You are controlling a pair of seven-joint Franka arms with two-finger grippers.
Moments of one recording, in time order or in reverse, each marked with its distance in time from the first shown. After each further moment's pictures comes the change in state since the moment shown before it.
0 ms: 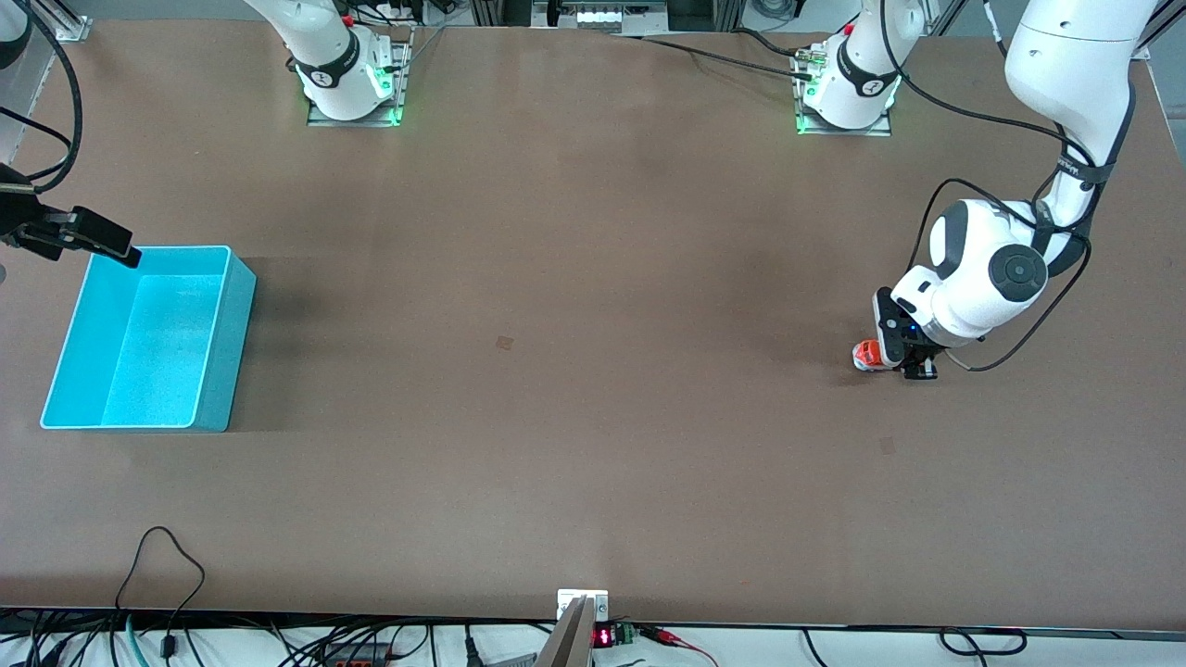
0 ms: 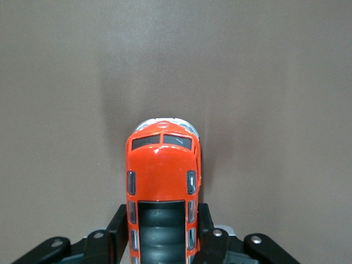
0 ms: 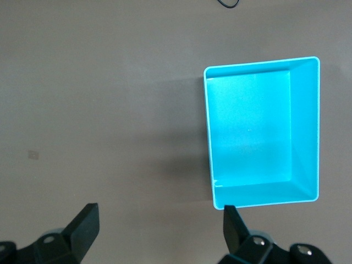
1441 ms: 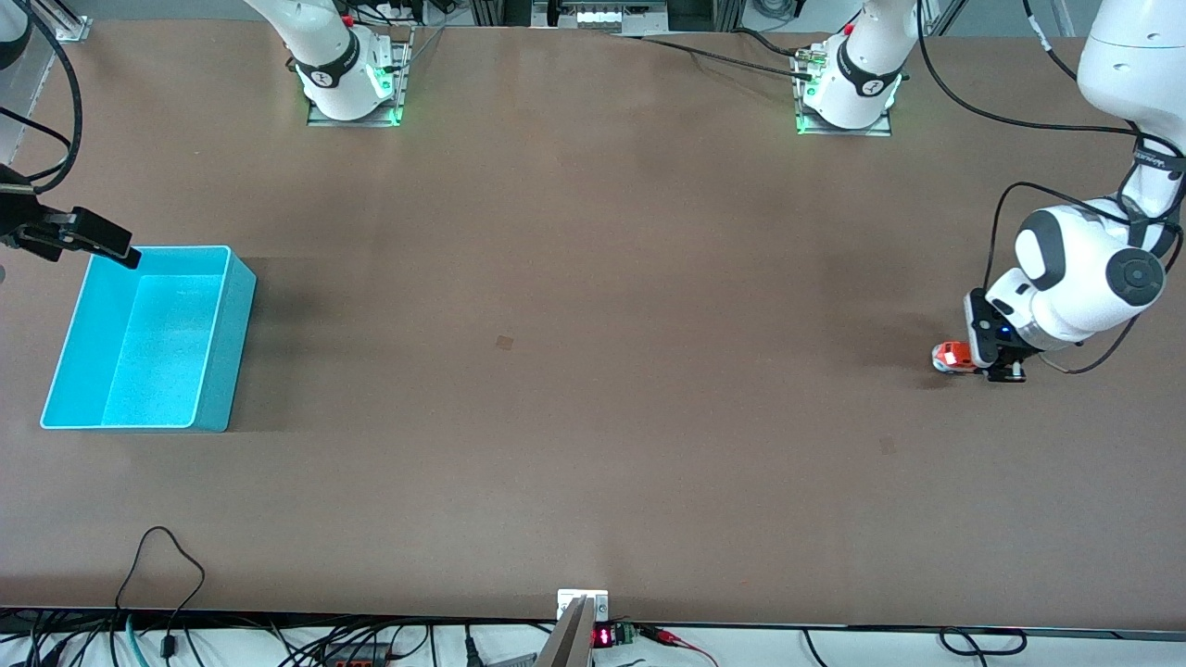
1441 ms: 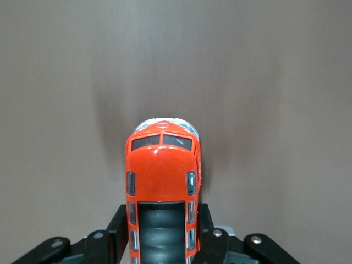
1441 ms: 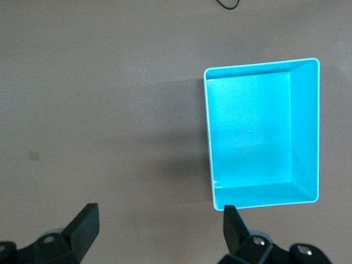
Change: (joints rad) left arm 0.246 0.060 0.032 0.097 0.000 -0.019 0.329; right arm 0.000 0.000 0.000 0.000 0.000 0.004 0.000
